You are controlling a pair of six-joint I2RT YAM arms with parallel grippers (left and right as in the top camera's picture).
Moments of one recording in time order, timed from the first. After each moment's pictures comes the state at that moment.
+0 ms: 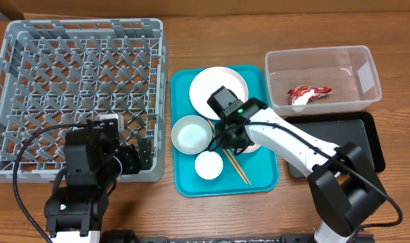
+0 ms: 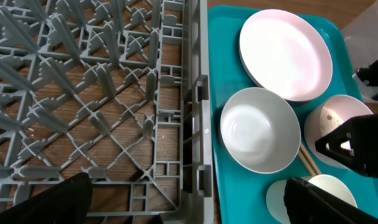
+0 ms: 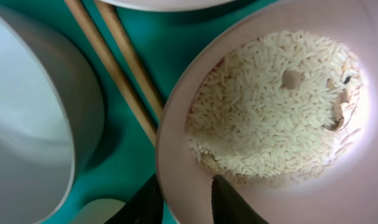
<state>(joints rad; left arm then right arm) 0.01 0.79 0.81 -0.84 0.17 -0.16 0.67 1.86 1.28 -0.85 -0.03 0.59</state>
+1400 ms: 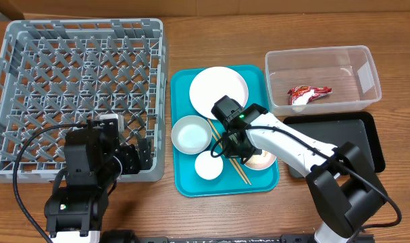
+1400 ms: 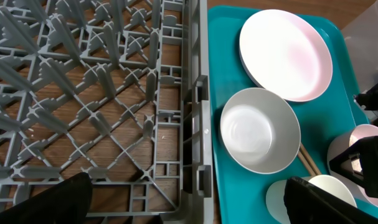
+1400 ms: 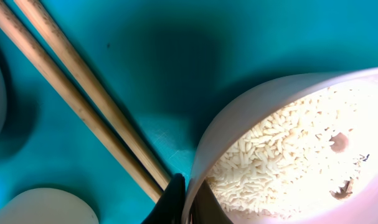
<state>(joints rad) 0.01 0.79 0.81 -0.84 0.17 -0.16 0.67 1.85 1.21 -0.90 0.00 0.64</state>
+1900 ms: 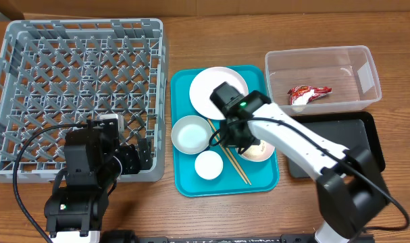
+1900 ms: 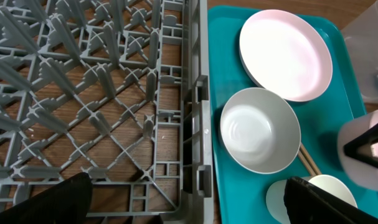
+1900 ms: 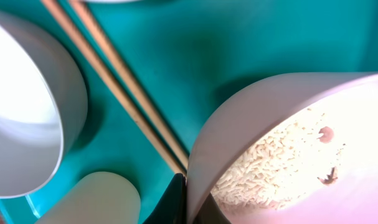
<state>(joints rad) 0.01 0.79 0.81 -0.84 0.17 -0.16 0.64 1.83 1.36 -1.02 -0.02 0.65</state>
